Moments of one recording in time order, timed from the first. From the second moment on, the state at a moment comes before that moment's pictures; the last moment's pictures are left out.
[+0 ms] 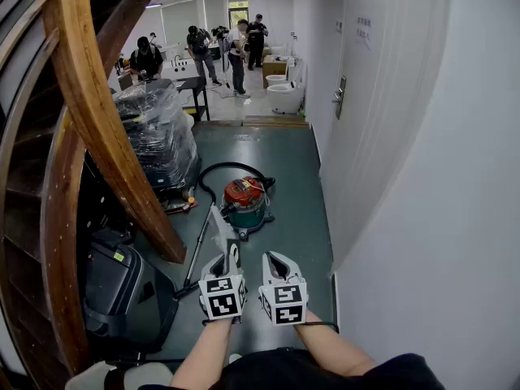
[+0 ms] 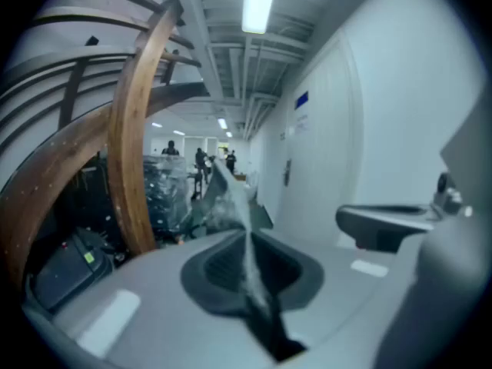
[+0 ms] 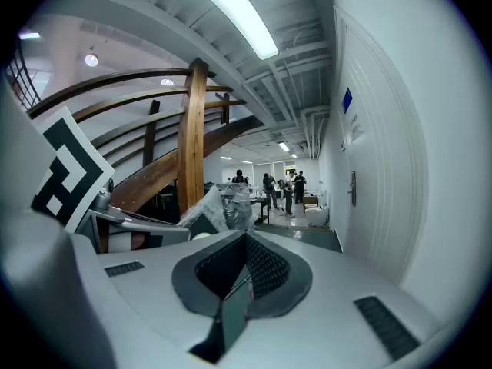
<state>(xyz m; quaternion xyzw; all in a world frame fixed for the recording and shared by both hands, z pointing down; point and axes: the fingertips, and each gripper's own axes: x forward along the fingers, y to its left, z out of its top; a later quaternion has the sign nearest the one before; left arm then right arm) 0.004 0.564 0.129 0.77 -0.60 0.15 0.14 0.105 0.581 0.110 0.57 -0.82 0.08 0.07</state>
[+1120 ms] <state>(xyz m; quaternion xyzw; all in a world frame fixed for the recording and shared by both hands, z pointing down) -0.067 0.554 0.139 0.79 -0.58 0.14 0.15 0.023 0.571 0.130 0.58 -0.80 0.10 0.11</state>
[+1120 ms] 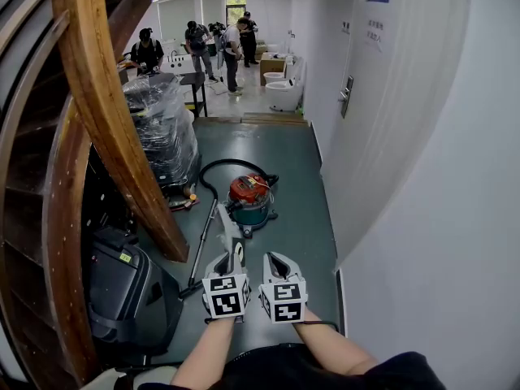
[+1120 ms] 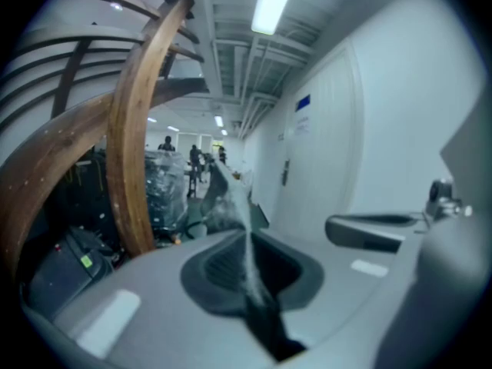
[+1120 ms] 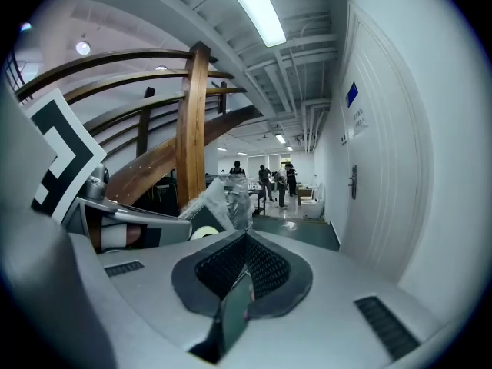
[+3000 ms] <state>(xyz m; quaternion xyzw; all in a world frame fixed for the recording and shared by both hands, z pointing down) -0.050 0.178 0.208 0.77 -0.59 0.16 0.19 0.057 0.172 0.171 0.57 -0.81 0.10 0.10</state>
